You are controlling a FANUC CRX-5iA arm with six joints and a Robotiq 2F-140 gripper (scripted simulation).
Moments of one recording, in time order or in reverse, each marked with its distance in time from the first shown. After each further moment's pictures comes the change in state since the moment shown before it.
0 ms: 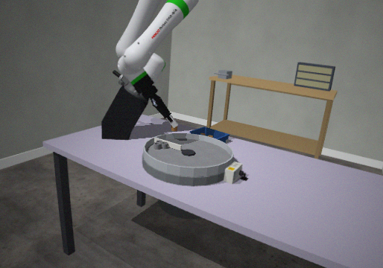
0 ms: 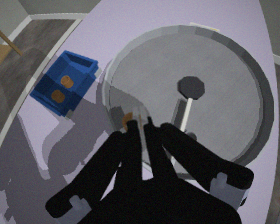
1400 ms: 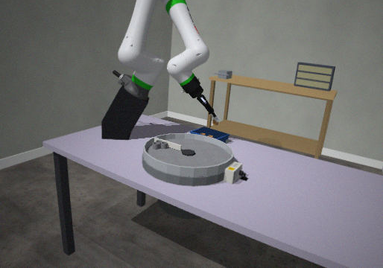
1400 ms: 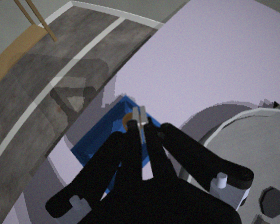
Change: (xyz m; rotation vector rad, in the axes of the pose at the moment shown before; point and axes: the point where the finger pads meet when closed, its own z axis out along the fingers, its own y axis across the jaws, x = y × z) arm 0.172 -0.159 0.144 0.177 0.017 -0.197
